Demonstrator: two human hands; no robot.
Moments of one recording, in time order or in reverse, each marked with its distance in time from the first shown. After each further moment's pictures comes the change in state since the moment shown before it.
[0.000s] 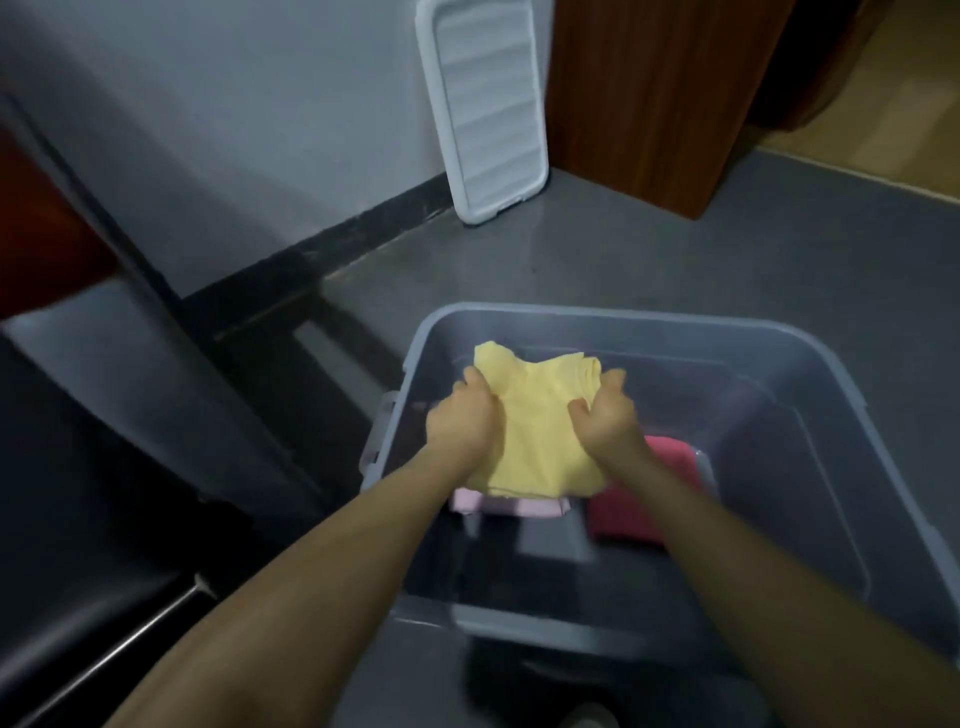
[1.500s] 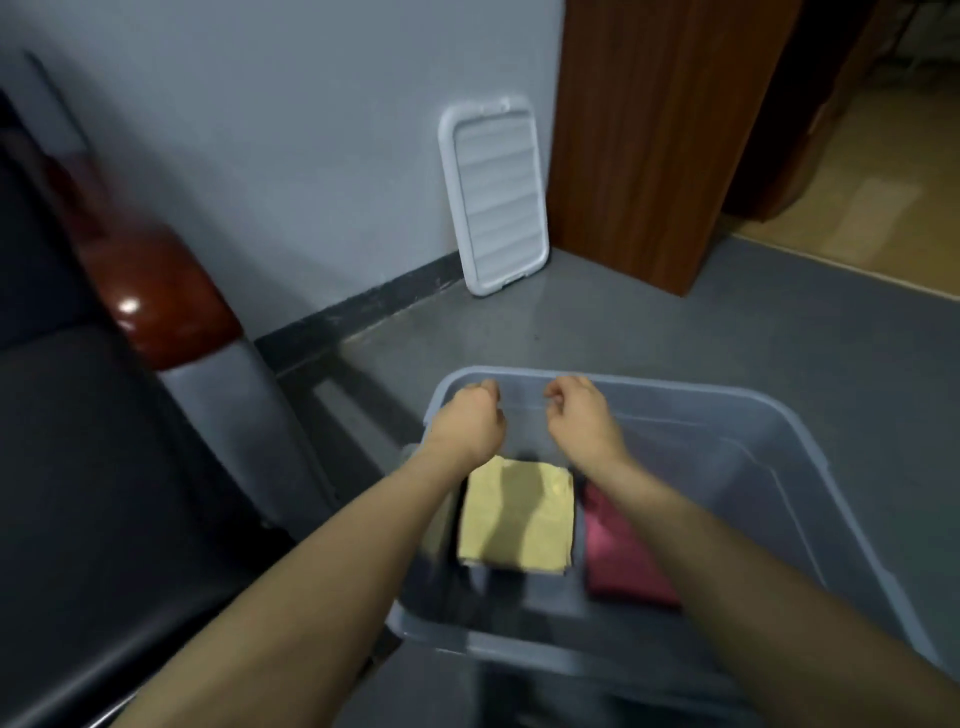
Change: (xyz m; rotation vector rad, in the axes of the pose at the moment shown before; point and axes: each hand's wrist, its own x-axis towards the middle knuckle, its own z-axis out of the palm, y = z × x) left_hand -0.007 0.008 -0.065 -0.078 0.090 0.153; right_hand 0.001 -0.067 -0.017 -0.130 0.066 -0.289
